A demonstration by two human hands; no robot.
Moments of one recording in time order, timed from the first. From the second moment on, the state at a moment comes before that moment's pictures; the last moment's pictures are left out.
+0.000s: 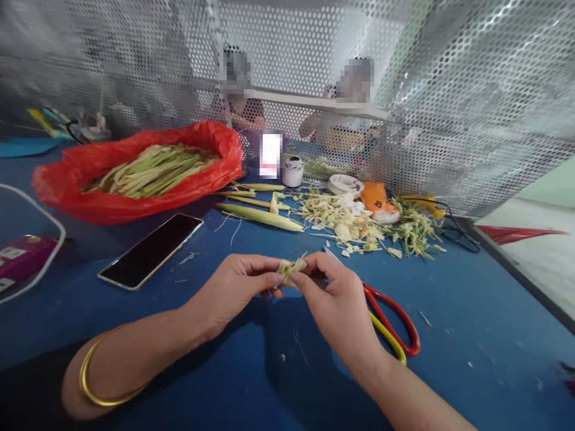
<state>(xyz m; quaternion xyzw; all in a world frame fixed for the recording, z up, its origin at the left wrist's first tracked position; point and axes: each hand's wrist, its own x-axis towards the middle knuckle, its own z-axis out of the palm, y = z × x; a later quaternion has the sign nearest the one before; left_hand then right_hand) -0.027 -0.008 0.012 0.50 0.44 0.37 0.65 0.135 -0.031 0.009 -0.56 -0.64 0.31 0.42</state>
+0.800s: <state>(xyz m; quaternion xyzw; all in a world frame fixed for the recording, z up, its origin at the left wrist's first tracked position) -0.029 -0.003 0.002 0.39 0.46 0.42 0.68 0.135 -0.028 0.014 -0.53 -0.54 0.46 0.47</state>
